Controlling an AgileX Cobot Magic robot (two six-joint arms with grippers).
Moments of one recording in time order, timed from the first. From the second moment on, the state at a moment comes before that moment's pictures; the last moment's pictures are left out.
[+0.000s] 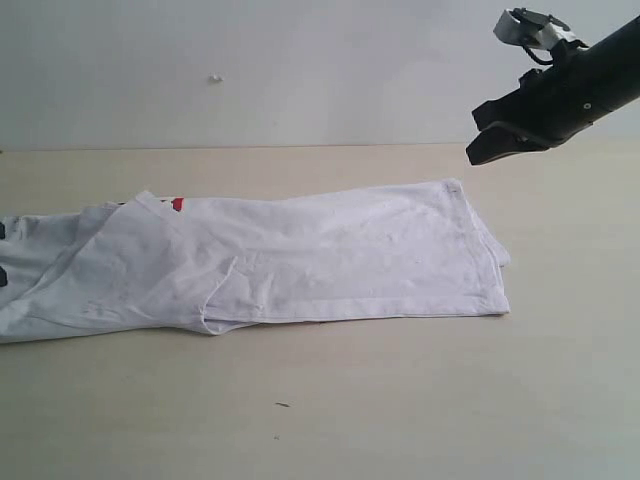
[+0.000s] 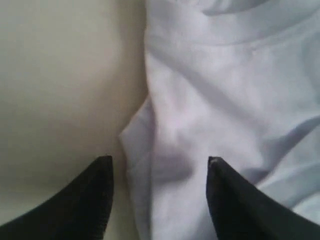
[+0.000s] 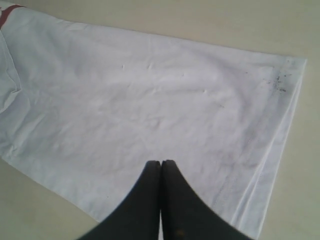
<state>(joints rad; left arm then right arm) 0.31 2.03 -1.15 -0.58 0.54 0.40 -0.15 1.94 -1.46 0.75 0.89 -0.83</state>
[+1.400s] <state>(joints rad) 0.30 1.92 -1.30 -0.84 0.71 0.60 -0.15 1.94 -1.46 0.75 0.84 -0.74</state>
